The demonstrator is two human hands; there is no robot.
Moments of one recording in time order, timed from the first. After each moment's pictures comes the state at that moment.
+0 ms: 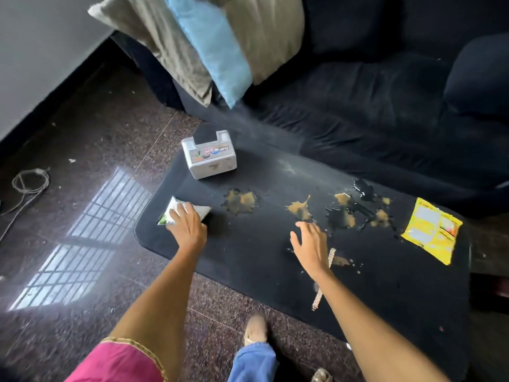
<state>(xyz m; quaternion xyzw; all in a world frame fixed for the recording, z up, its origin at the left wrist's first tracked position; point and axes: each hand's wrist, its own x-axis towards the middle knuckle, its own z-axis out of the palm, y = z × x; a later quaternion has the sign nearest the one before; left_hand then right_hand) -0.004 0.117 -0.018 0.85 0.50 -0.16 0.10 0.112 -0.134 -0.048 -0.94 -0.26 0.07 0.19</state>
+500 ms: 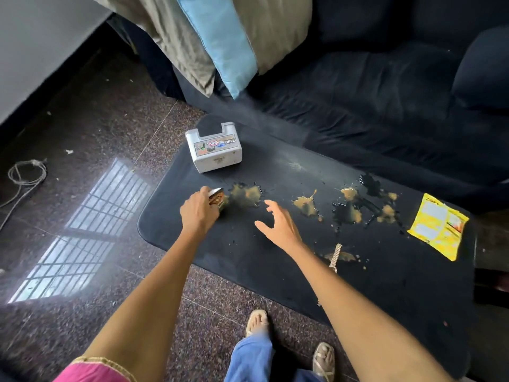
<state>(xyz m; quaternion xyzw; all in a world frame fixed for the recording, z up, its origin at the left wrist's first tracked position) 0.013 0.134 0.000 0.89 0.42 -0.09 0.18 0.101 -0.056 -0.030 -0.86 -0.24 0.32 0.31</state>
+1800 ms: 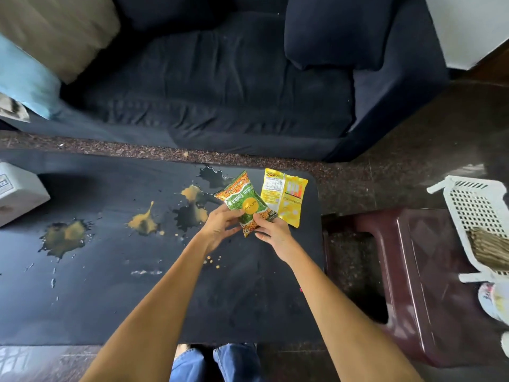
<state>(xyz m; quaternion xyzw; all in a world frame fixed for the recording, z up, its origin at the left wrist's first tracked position) 0.236 -0.231 -0.016 0.50 0.32 -0.24 0.77 0.256 -0.388 -0.030 -0.60 0.24 0.37 0.67</state>
